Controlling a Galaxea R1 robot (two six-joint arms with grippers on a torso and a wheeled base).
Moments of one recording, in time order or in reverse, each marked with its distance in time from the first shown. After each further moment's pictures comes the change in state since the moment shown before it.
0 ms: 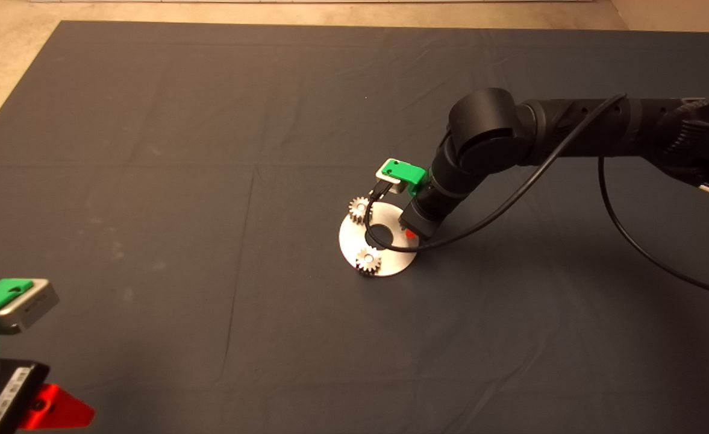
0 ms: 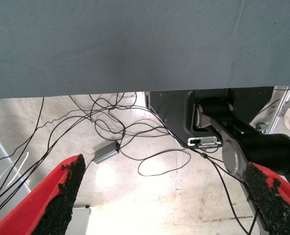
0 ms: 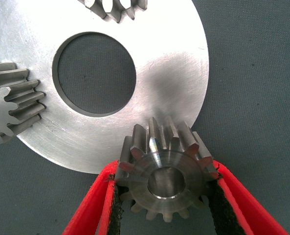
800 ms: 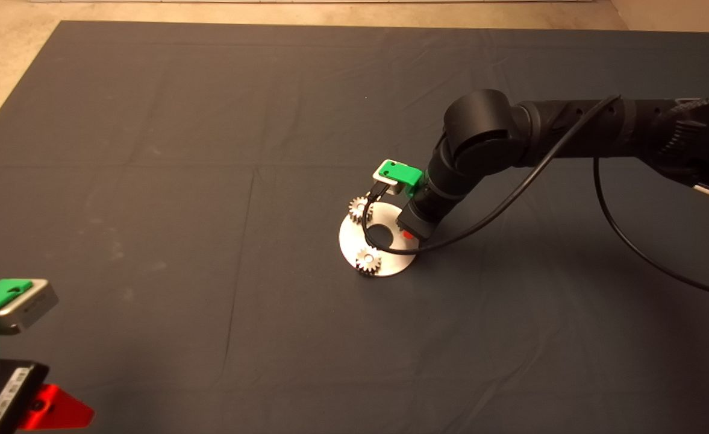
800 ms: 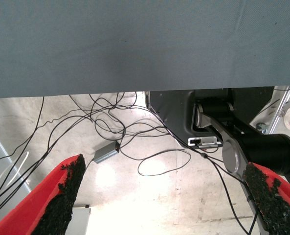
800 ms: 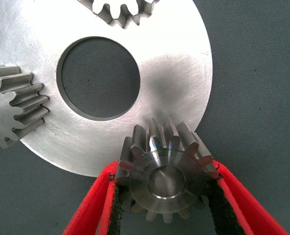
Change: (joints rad) left arm 0.000 -0.002 0.000 0.000 0.000 0.000; right arm -0.002 0.012 -0.001 0.007 -0.013 0.000
